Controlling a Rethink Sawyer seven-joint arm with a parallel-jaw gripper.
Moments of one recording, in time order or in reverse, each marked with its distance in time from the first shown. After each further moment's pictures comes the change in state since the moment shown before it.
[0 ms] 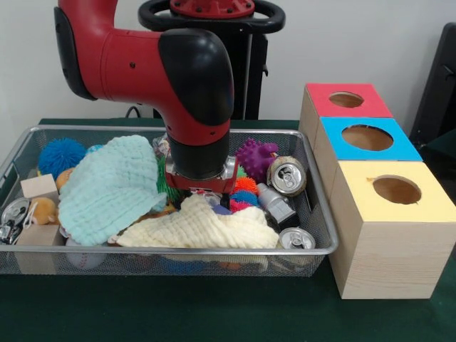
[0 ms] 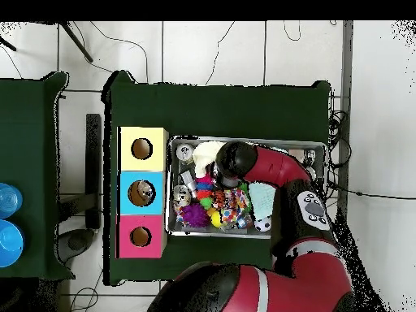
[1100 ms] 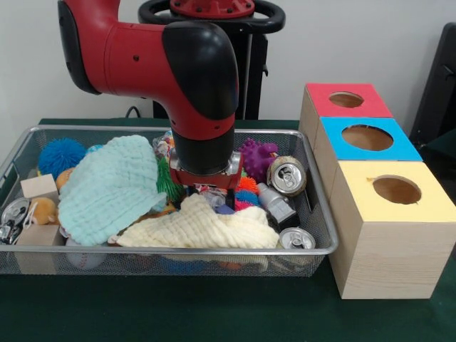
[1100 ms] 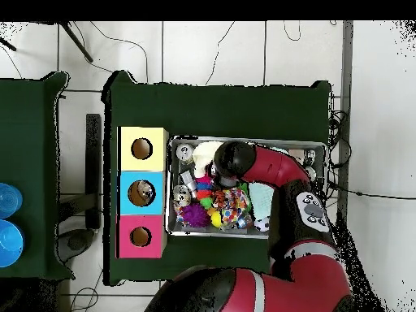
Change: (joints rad) arm 0.009 -0.018 -0.003 0.016 0.026 0.000 0.000
